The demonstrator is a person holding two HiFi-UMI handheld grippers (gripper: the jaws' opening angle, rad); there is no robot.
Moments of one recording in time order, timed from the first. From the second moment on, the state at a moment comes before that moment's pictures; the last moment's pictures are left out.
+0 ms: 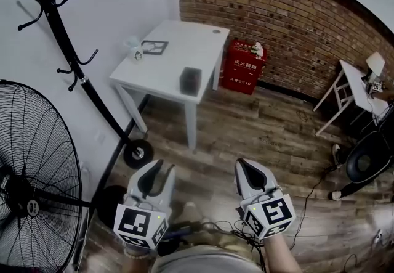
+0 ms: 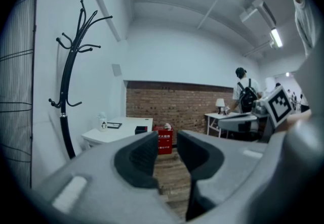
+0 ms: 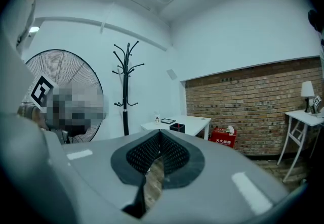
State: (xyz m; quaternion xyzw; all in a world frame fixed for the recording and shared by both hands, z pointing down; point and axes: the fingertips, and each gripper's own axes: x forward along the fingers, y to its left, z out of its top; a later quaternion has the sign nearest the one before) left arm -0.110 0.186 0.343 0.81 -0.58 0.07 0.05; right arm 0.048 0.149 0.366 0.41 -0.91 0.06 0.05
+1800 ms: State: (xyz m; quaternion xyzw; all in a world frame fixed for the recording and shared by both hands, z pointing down) left arm -0.133 -0.079 0.354 0.83 -0.55 0.08 0.04; right arm 0.032 -0.086 0.357 0.46 -0.88 0.05 0.07
